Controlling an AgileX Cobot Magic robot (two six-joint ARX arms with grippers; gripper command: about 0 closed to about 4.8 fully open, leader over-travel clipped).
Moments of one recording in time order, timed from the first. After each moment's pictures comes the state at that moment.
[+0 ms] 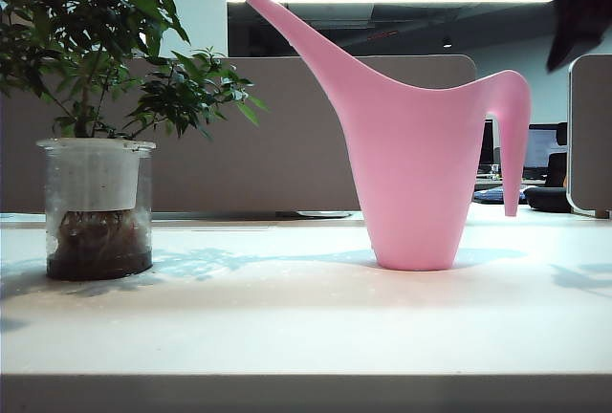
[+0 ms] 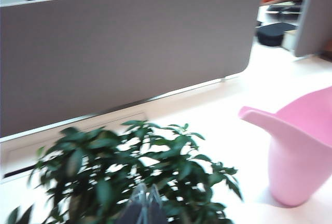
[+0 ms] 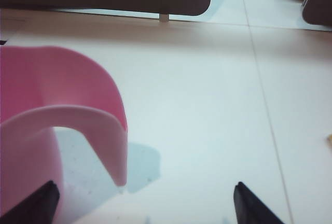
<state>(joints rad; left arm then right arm) -0.27 0.85 1.05 -0.31 0.11 0.10 -0.01 1.19 0.82 0.01 -0.04 -0.06</state>
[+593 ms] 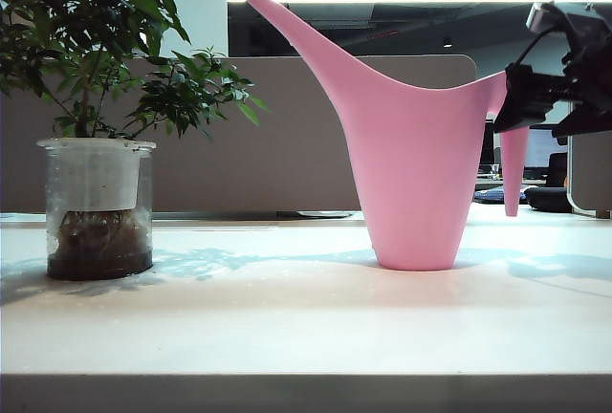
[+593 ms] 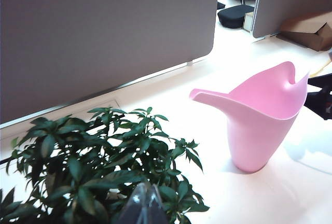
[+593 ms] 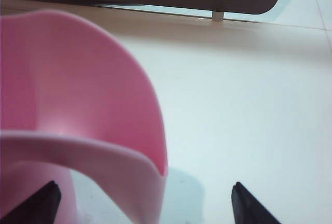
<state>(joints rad) -0.30 0.81 1.20 -0.58 0.20 0.12 -0.01 1.51 0.82 0.35 -0.22 -0.06</state>
